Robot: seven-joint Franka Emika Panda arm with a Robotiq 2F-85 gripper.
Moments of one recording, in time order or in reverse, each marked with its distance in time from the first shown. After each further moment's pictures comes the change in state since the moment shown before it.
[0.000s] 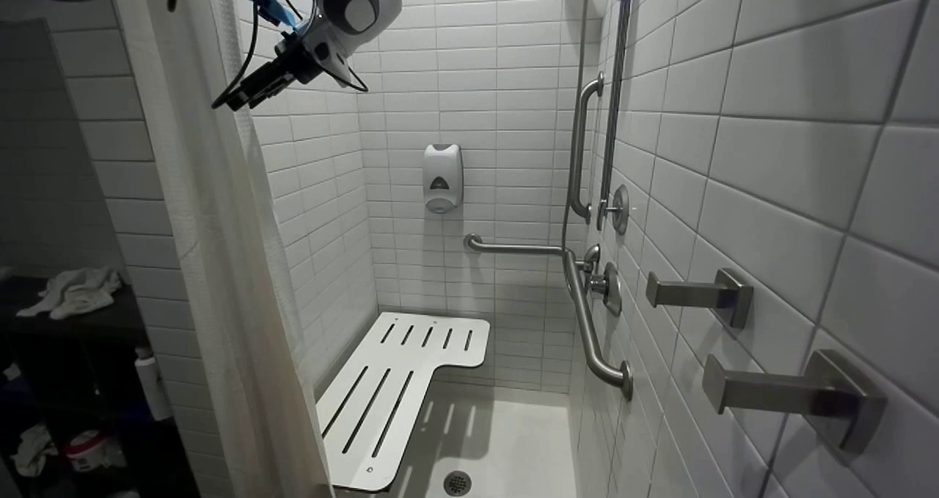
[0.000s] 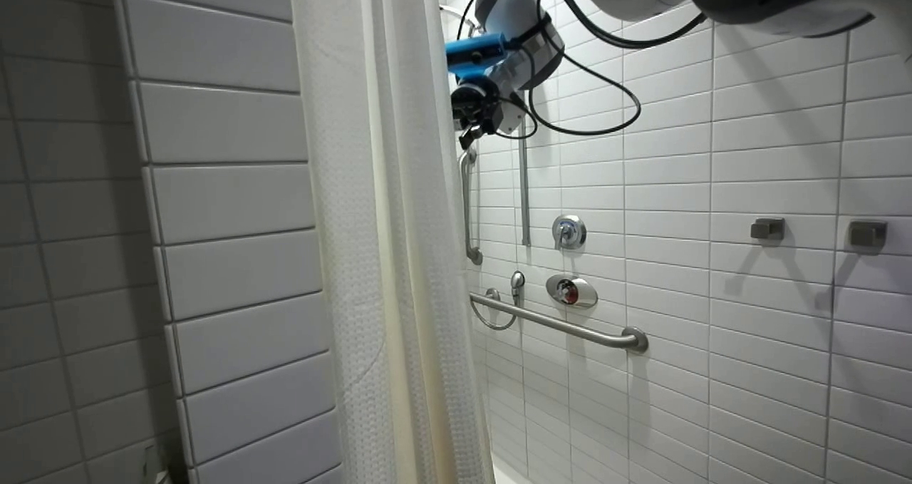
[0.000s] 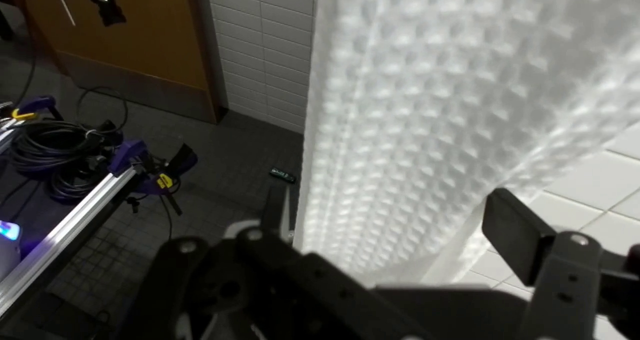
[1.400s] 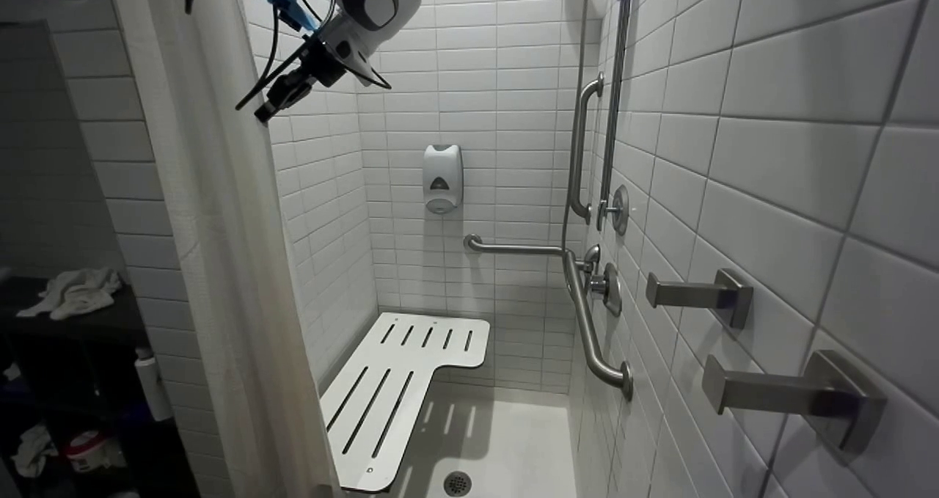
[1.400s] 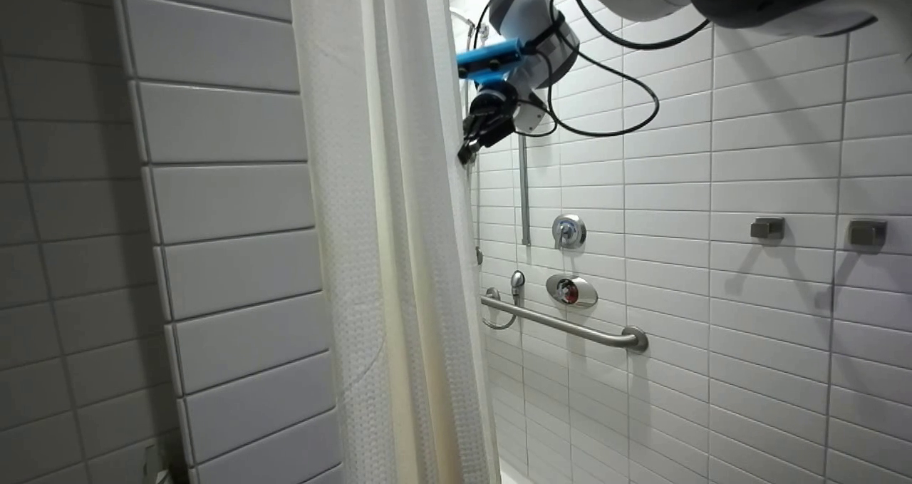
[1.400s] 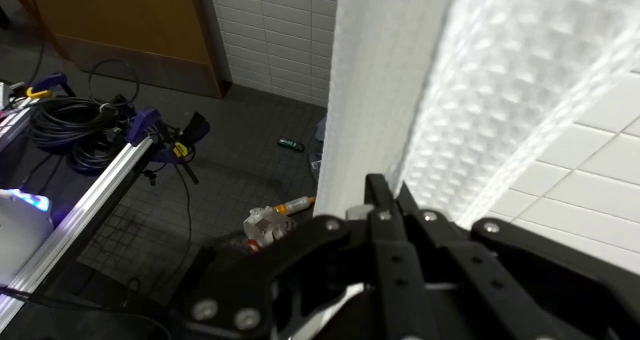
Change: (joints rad) arm -0.045 0.001 -0.025 0.013 -0.077 -0.013 0.000
